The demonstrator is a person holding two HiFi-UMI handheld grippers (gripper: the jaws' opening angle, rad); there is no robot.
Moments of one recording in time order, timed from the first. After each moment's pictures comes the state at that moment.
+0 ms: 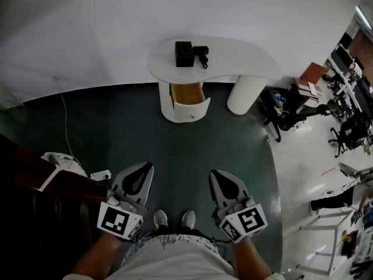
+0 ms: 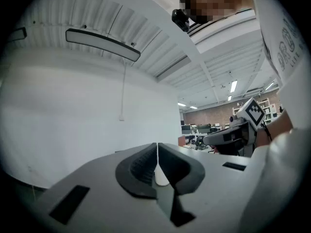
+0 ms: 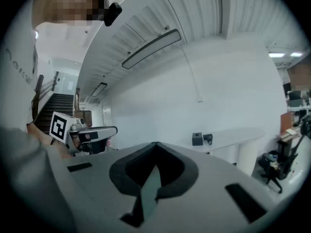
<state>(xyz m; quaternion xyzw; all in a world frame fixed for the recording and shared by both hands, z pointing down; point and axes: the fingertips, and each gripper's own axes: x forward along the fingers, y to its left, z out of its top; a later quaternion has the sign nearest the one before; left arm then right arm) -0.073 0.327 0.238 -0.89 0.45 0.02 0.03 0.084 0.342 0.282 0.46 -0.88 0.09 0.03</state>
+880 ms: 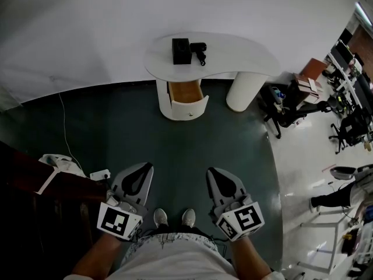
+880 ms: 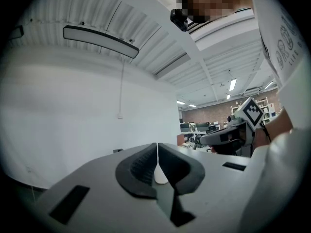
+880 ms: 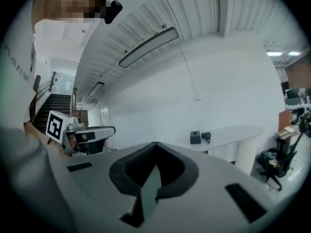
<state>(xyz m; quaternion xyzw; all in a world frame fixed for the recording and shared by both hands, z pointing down) -0.062 0.311 0.246 -0.89 0.45 0.00 0.03 0.089 0.320 0.292 0.47 -0.88 0.10 0.04</state>
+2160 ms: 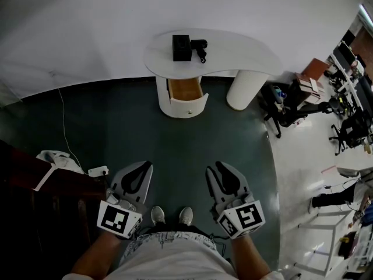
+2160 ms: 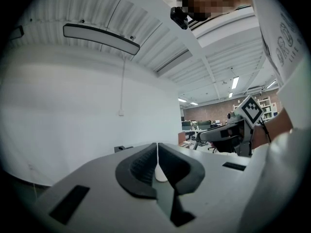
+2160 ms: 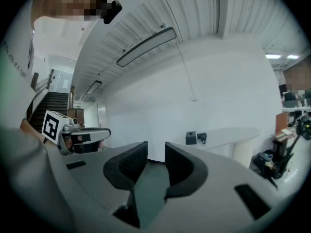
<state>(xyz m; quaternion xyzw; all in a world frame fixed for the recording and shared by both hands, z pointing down) -0.053 0.304 0.257 -0.89 0.46 -0.01 0.01 0.110 0.307 0.294 0.48 -0.87 0.09 0.04</state>
